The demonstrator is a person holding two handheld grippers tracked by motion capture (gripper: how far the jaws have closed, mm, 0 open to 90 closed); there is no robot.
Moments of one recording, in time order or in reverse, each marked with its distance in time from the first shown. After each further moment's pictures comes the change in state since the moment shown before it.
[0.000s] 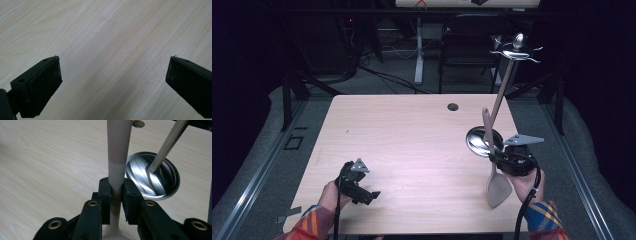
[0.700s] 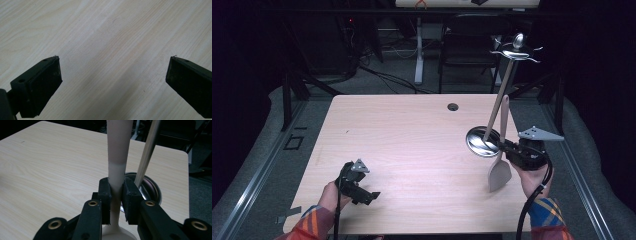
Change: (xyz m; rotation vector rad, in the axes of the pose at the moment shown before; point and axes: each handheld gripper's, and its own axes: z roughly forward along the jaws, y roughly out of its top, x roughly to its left) left arm 0.001 -0.002 0.003 0.011 -0.004 -0.014; right arm -0.019 0.008 -0.019 -0.164 -0.054 0.070
